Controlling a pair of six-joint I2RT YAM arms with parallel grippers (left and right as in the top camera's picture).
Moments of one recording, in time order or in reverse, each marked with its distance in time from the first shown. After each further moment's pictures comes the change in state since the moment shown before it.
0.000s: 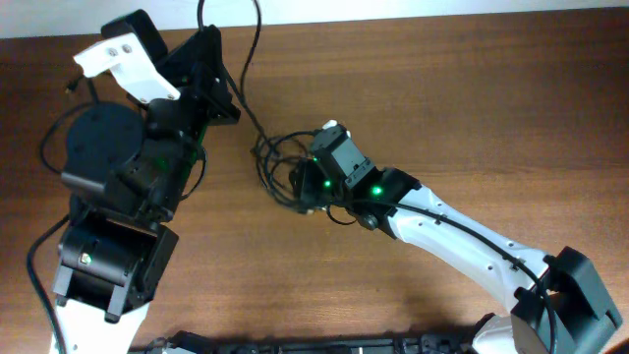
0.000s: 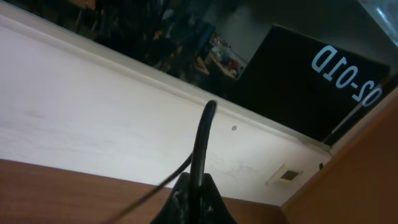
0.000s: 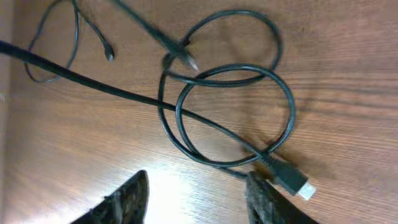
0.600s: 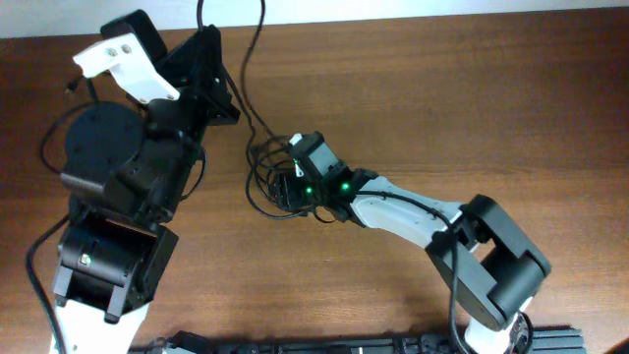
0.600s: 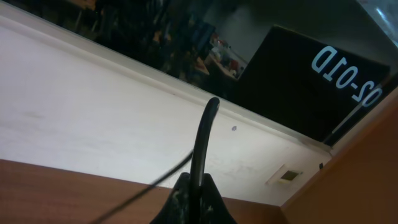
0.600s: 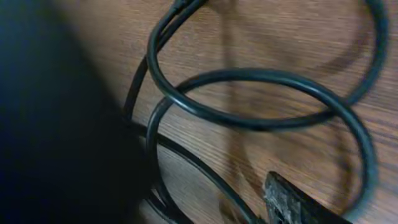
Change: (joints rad) left arm 0.000 -0.001 0.000 0.001 0.000 0.000; right arm 0.000 0.311 0.000 0.288 -0.130 -0.236
